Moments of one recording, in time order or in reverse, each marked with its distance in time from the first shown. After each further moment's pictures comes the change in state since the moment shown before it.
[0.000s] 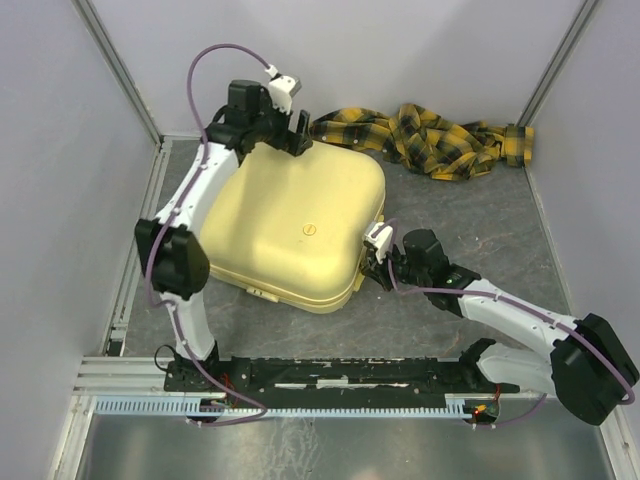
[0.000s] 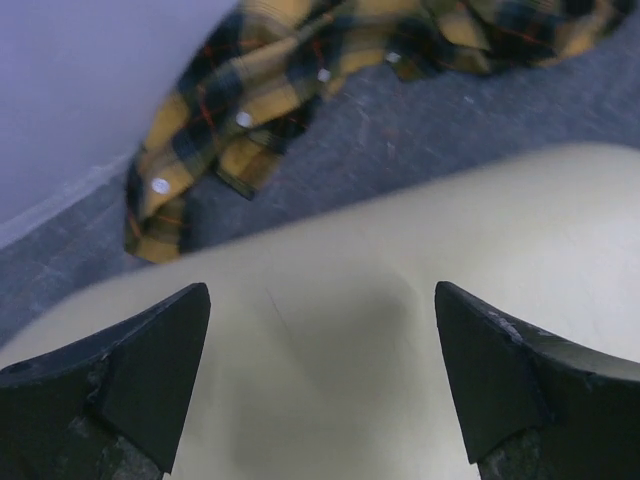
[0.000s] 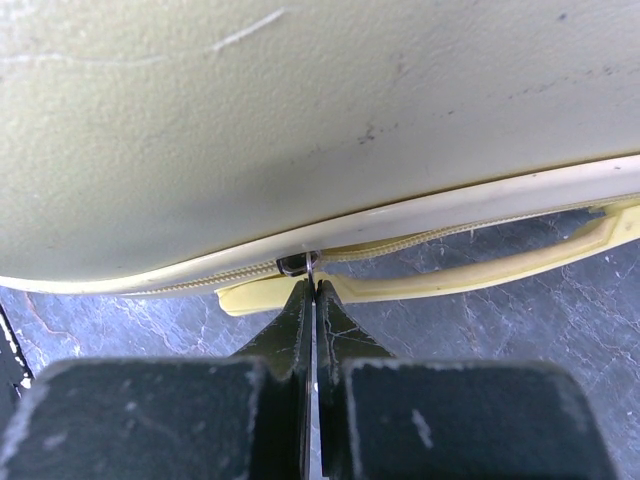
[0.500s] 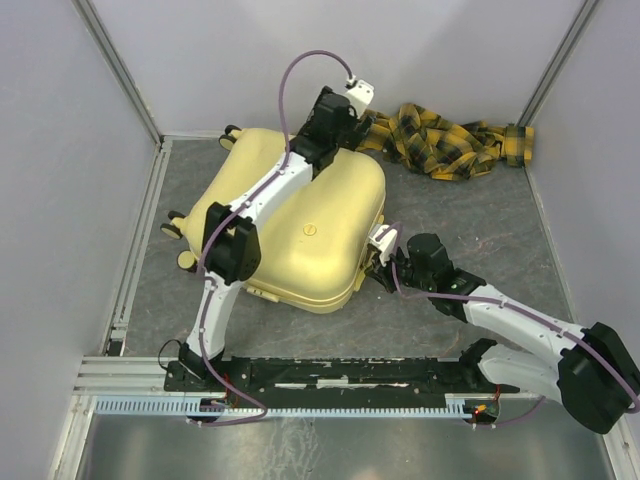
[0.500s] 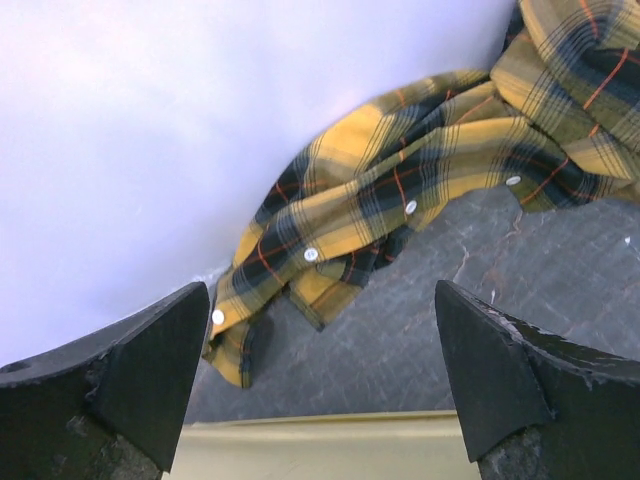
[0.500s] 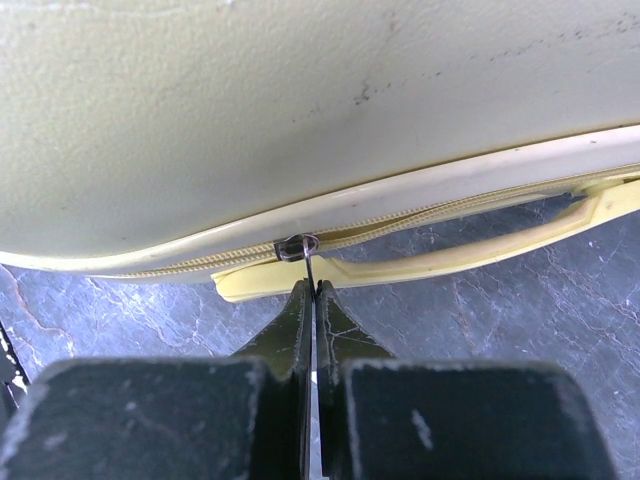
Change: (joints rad) left arm -0.303 0.401 0.320 0.289 -0.716 0.113; right arm 0.003 -0.056 -0.034 -0.003 0.030 -0.001
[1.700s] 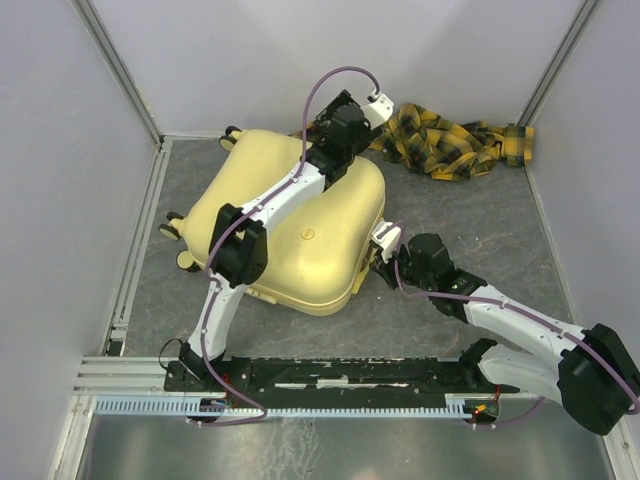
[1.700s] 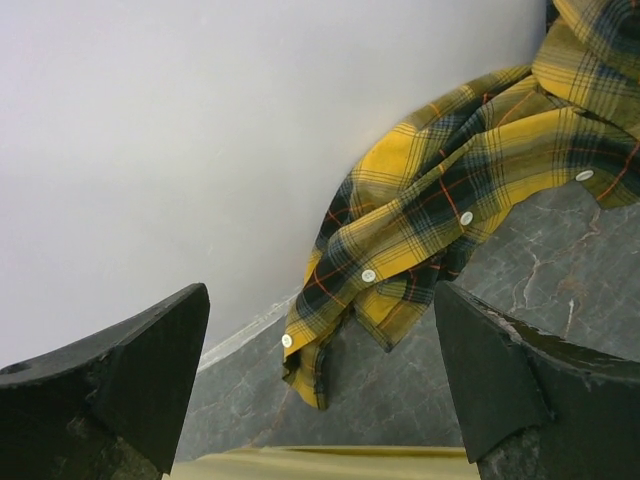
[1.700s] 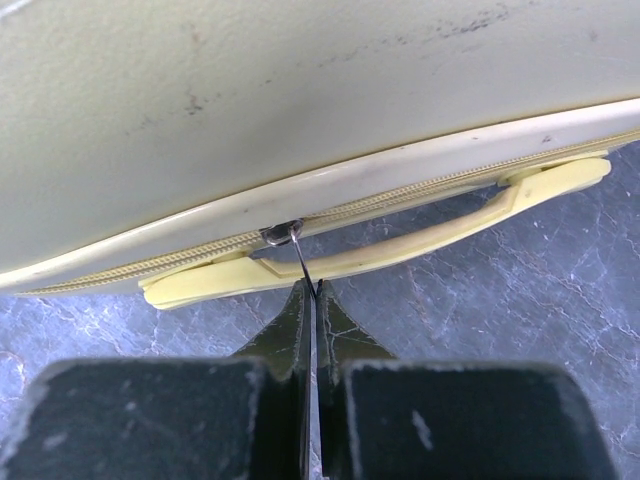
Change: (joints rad) left arm -0.089 0.010 -0.074 0.169 -0.128 0.300; right arm -0.005 -0.010 -0.008 0.012 0.096 -0.011
